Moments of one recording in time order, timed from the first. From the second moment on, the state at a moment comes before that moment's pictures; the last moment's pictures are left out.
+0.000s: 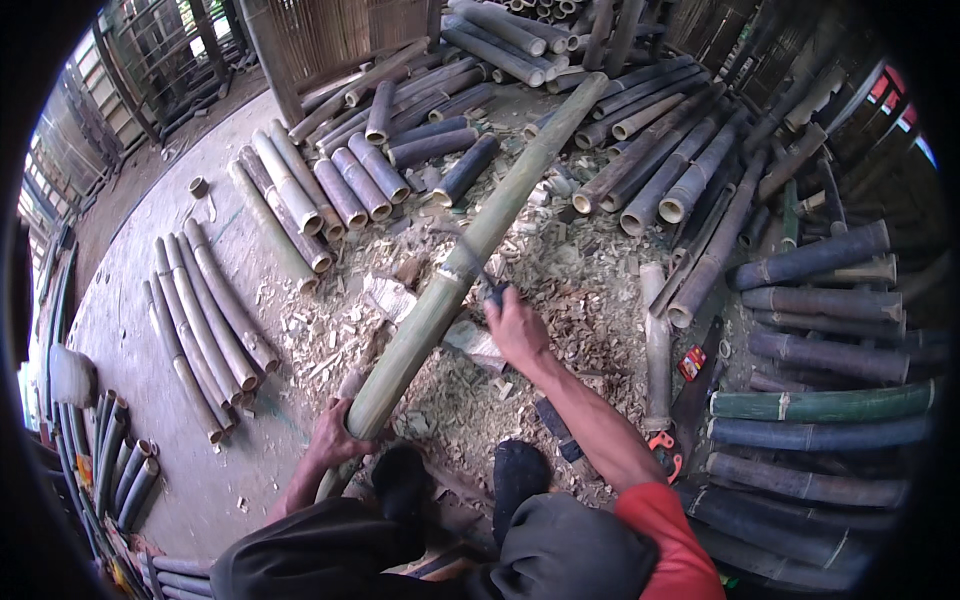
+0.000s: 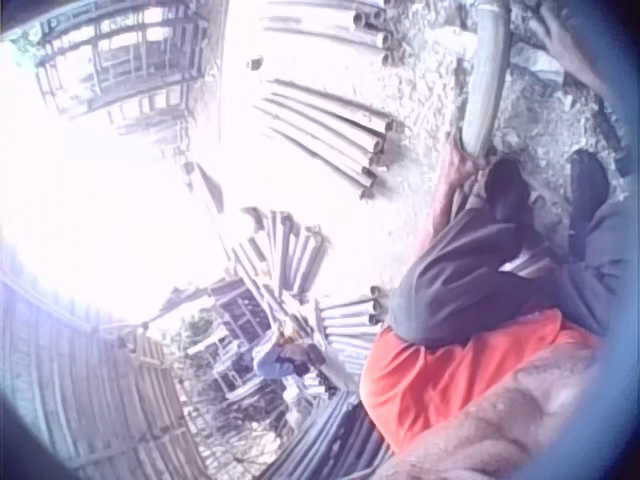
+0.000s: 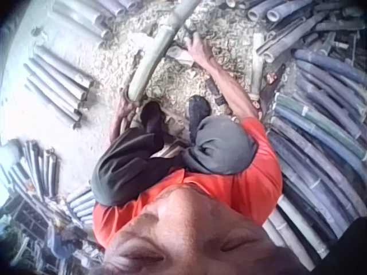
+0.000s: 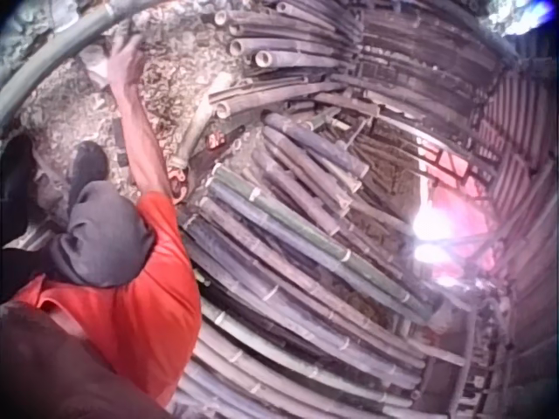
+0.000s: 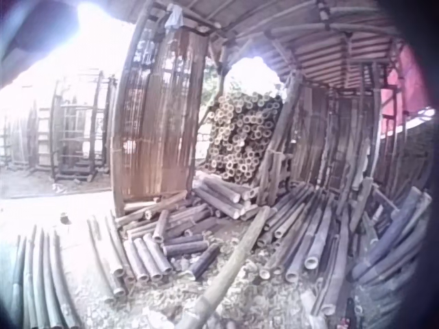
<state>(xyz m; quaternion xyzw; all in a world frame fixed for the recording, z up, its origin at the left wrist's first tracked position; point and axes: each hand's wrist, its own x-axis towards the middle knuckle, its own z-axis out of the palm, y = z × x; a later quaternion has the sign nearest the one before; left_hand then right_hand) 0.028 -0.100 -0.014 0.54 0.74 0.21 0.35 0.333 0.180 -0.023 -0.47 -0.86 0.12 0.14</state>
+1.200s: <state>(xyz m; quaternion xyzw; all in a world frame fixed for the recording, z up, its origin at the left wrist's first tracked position) 0.038 -0.117 -0.001 0.51 0.79 0.20 0.29 0.324 0.188 0.004 -0.40 -0.89 0.21 0.01</state>
